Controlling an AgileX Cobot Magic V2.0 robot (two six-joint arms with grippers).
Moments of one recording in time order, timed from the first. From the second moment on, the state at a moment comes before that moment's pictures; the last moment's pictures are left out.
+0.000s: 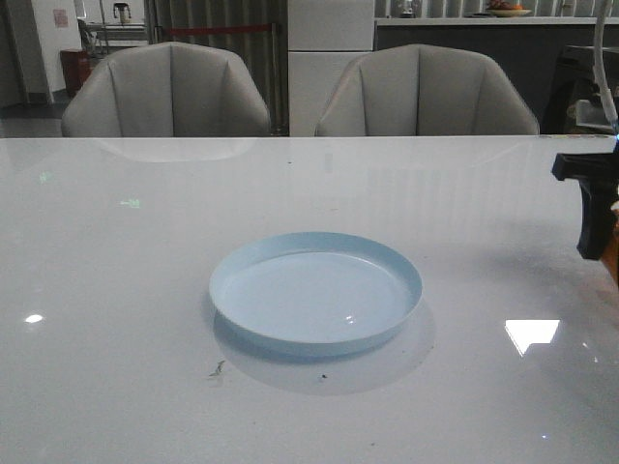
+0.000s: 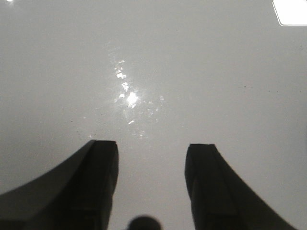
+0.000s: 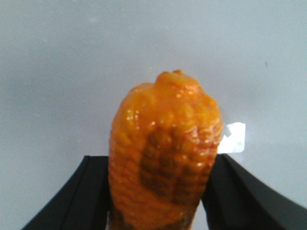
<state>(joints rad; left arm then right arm) -0.08 1.24 -0.73 -0.02 0.27 0.03 -0.07 1.95 -1.41 0.10 0.91 0.04</state>
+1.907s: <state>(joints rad) -0.08 1.24 -0.73 -0.02 0.27 0.03 0.46 2.22 -1.85 0.21 1.12 -0.02</state>
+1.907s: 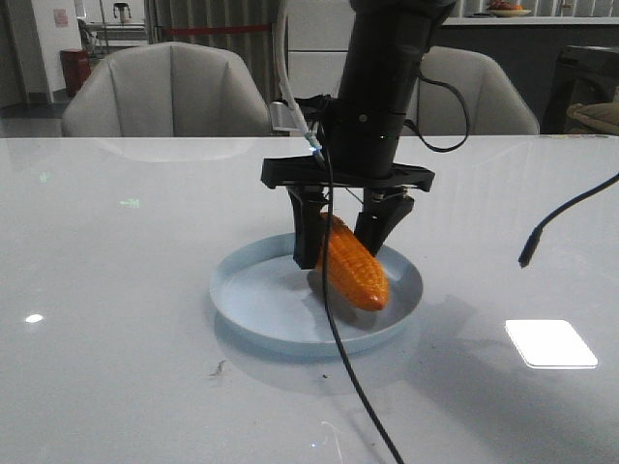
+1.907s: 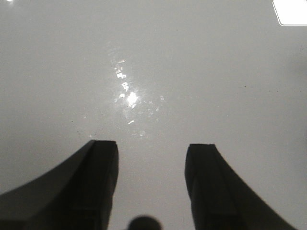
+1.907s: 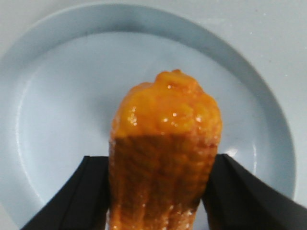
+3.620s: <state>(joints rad) -0.08 1.23 -0.73 -0.03 0.27 0.03 0.16 1.68 -2.21 0.00 1.25 0.00</state>
